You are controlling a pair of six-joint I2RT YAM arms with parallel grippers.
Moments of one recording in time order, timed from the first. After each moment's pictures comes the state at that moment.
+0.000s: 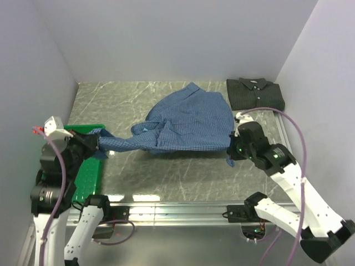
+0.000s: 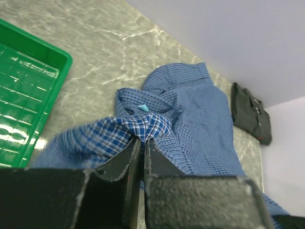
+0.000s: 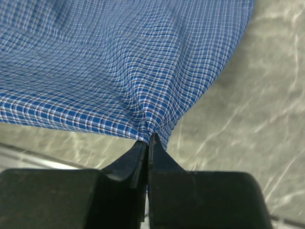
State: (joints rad) left arm -0.06 0.54 1.06 -0.82 -0.10 -0.67; right arm 0.52 0.88 0.98 -0.93 0.12 0.35
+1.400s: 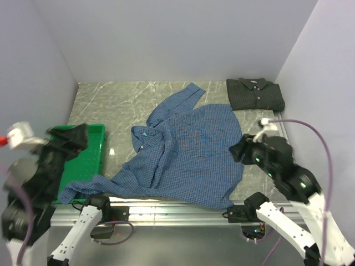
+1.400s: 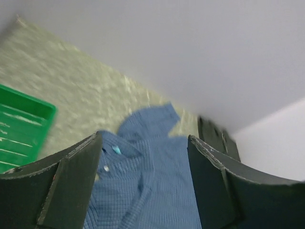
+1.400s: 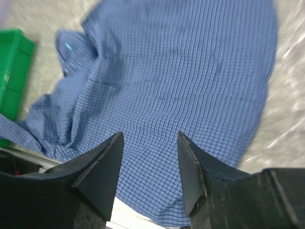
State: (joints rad) left arm -0.22 0.47 1.35 -0.86 -0.31 -0.65; right arm 0.52 0.57 1.01 -0.92 0.14 0.44
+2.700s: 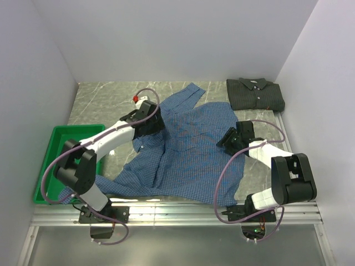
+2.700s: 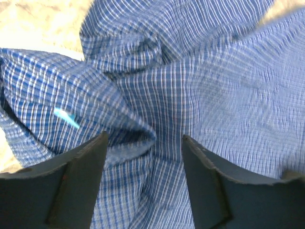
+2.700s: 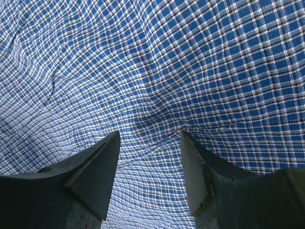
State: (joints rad) left arm -0.55 1.60 1.13 -0.37 -0.24 -0.79; right arm 0.13 1.44 0.63 -0.14 -0.13 0.80
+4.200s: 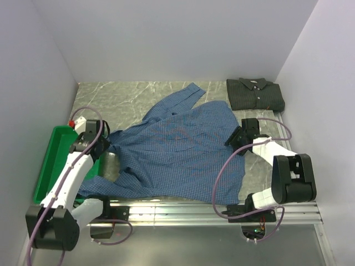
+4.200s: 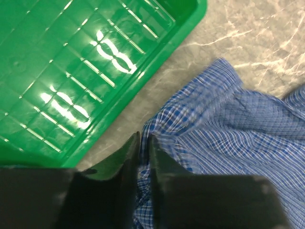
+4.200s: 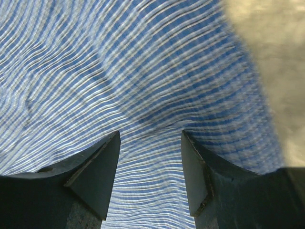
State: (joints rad) left arm -0.09 1.04 0.77 -0.64 -0.42 -0.79; right arm 0.05 1.45 0.69 -0.25 -0.05 0.73
